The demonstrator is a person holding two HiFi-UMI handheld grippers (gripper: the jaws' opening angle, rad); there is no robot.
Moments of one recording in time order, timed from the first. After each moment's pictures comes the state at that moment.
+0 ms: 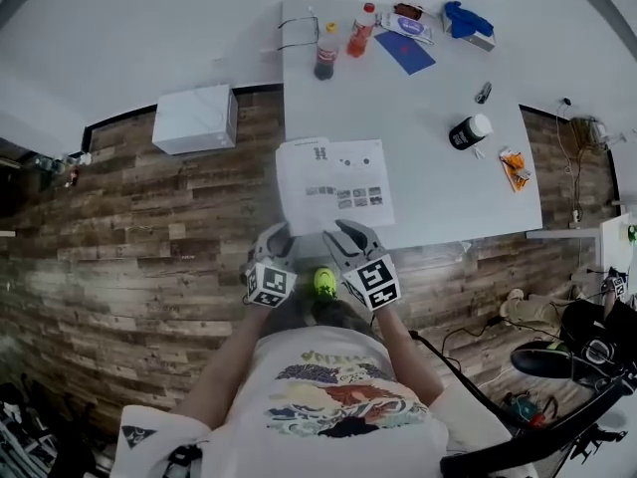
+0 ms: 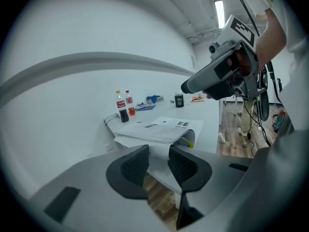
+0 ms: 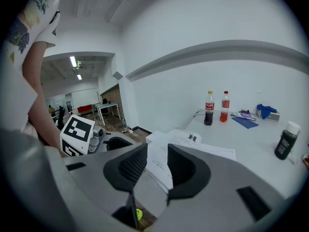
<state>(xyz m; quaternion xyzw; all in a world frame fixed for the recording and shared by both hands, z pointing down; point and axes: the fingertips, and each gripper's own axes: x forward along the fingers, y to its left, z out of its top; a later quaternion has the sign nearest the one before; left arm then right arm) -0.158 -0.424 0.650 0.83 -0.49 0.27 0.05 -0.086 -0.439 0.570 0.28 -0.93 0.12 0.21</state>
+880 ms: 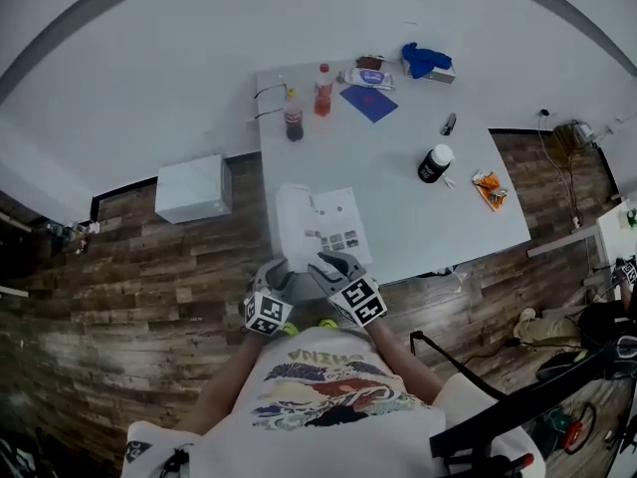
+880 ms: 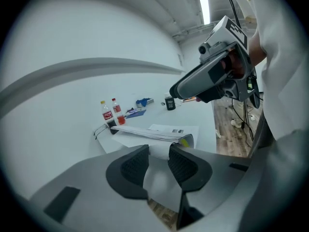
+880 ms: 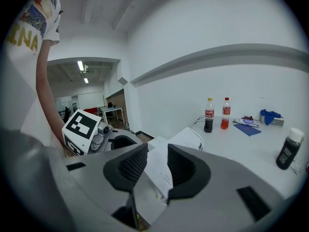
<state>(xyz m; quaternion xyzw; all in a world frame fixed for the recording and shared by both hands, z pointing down) -0.115 -0.451 0.614 0.85 -0.43 0.30 0.00 -0.066 -0.457 0.539 0.26 -0.94 0.10 0.18</state>
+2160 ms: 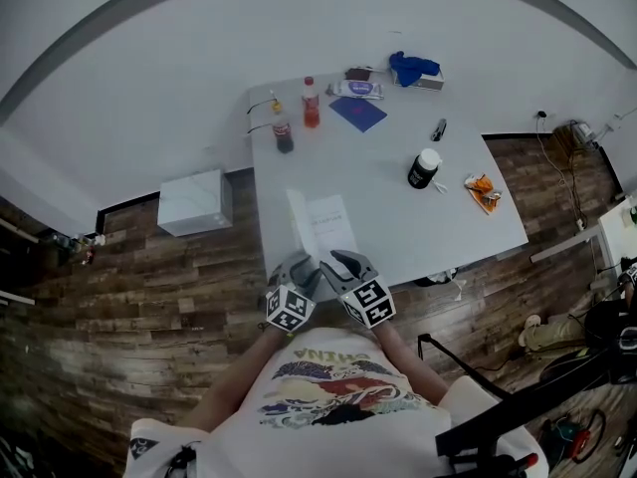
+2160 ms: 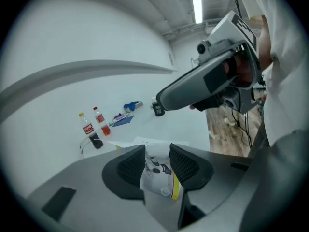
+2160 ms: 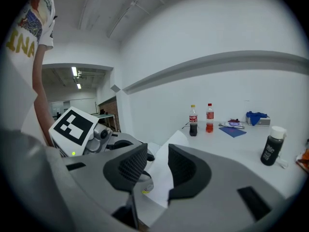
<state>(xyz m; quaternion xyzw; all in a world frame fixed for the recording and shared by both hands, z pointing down) 0.001 -0.465 0.595 0.86 -0.39 0.33 -0.04 0.019 -0.469 0.525 0.31 -0.94 0.10 0.13</state>
